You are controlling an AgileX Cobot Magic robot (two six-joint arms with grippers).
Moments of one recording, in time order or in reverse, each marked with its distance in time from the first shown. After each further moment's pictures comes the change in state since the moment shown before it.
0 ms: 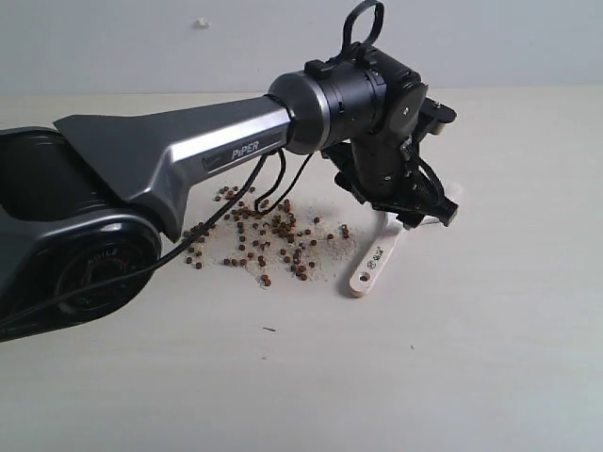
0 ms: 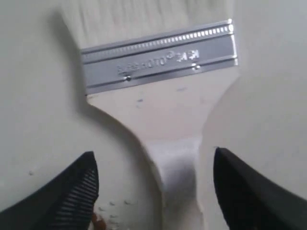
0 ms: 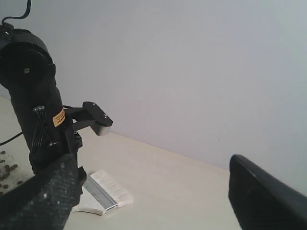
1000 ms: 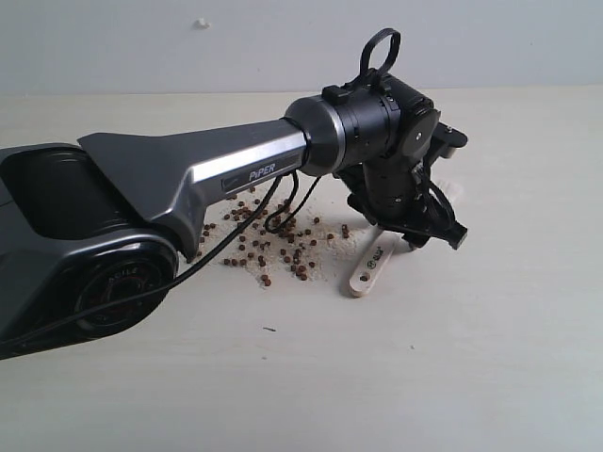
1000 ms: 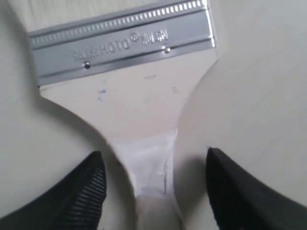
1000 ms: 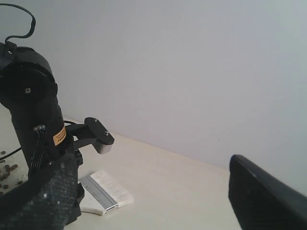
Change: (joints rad) left arm -0.021 0.035 0.000 -0.016 -0.009 0.004; right arm 0.000 0.000 0.000 0.000 0.000 0.000
